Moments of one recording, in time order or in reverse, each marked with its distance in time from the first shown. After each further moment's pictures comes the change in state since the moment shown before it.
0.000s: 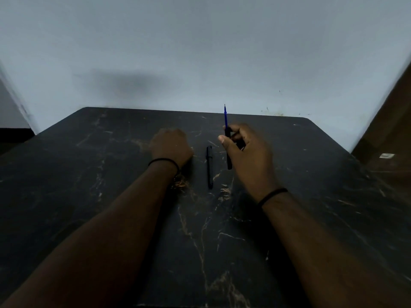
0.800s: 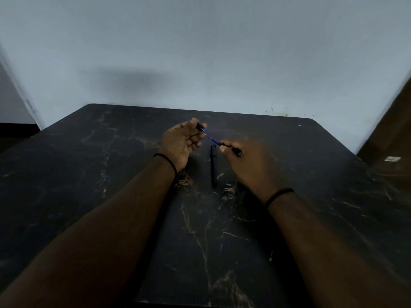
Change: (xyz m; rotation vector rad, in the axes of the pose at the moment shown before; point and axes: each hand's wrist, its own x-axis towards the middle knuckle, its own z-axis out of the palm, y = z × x) left_hand -0.002 0.004 0.006 -1.834 -0.217 -0.290; right_hand 0.000 0.013 0.007 -0.204 -0.245 0.031
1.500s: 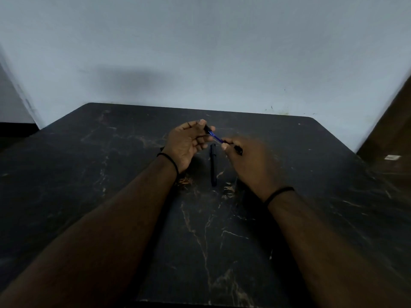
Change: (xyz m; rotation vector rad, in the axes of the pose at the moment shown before) left_hand 0.002 -0.008 0.003 0.082 -0.105 0.006; right_hand 0.000 0.000 -0.004 -0.049 -0.014 -0.009
